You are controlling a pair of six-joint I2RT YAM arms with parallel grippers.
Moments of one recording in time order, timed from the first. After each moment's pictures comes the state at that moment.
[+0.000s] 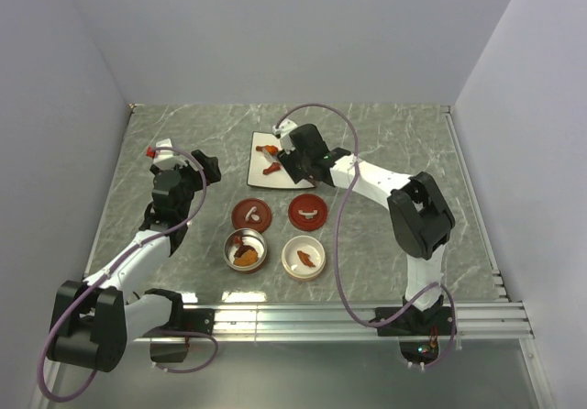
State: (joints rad) left arm -0.19 1.09 0.48 0.47 -0.18 -0.44; right arm 0.66 1.92 1.43 -0.24 0.11 -0.14
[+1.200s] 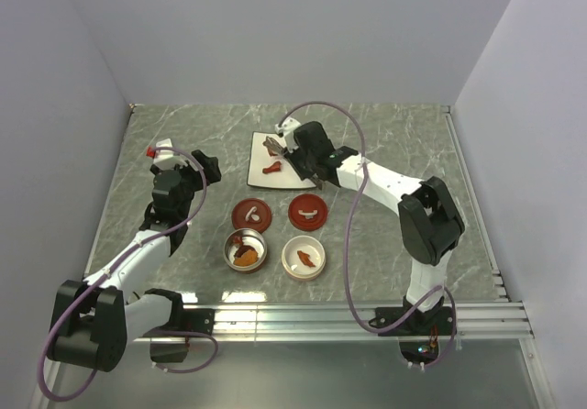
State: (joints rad) left arm -0.19 1.09 0.48 0.47 -0.18 -0.44; right arm 0.65 1.86 1.41 -0.28 0.07 -0.16
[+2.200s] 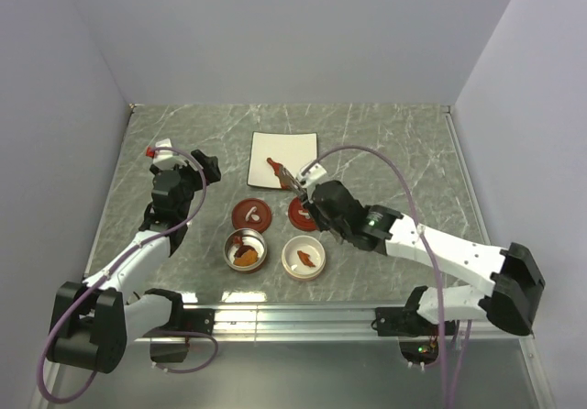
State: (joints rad) left arm -0.19 1.08 0.48 0.47 -0.18 -0.44; right arm 0.94 1.26 0.93 -0.34 0.34 0.09
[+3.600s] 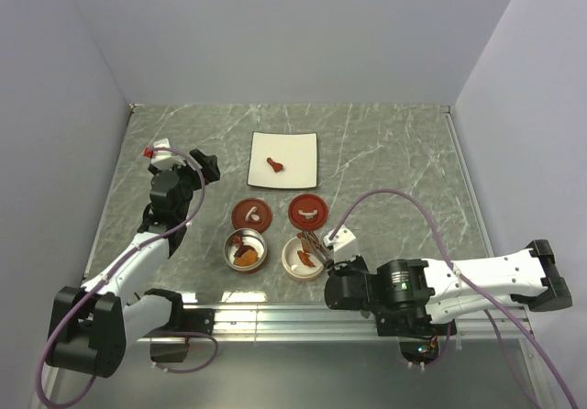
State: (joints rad) left arm -0.19 1.06 0.48 0.47 -0.18 -0.44; right arm 1.59 0.98 0.83 -0.98 0.66 0.88
